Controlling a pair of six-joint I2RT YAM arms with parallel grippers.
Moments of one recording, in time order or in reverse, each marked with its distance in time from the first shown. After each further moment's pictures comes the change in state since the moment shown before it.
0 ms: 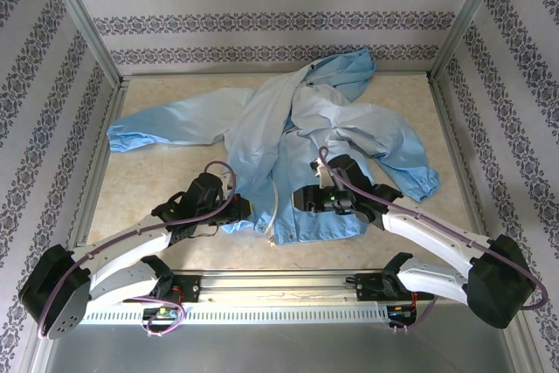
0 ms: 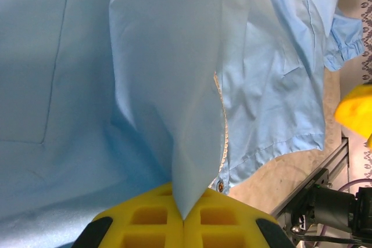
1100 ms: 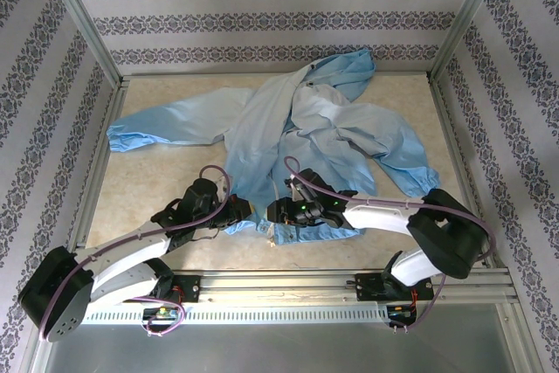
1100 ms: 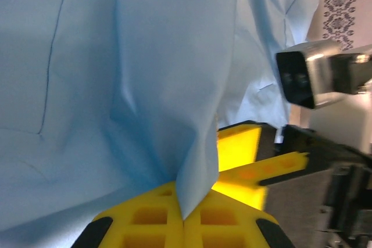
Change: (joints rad) left arm 0.013 -0.029 -0.098 0.178 0.036 -0.173; right arm 0.148 0.391 -0.008 0.335 -0.053 0.286
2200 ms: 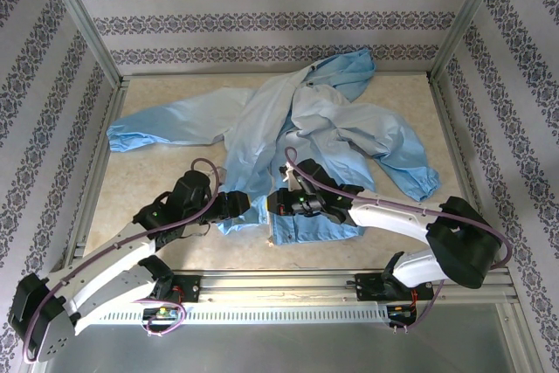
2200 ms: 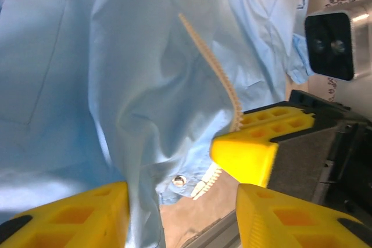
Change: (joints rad) left arm 0.006 -0.154 0.186 -0.388 -0.044 0.148; right arm 0.004 -0.104 0.083 -0.026 0.013 -0.084
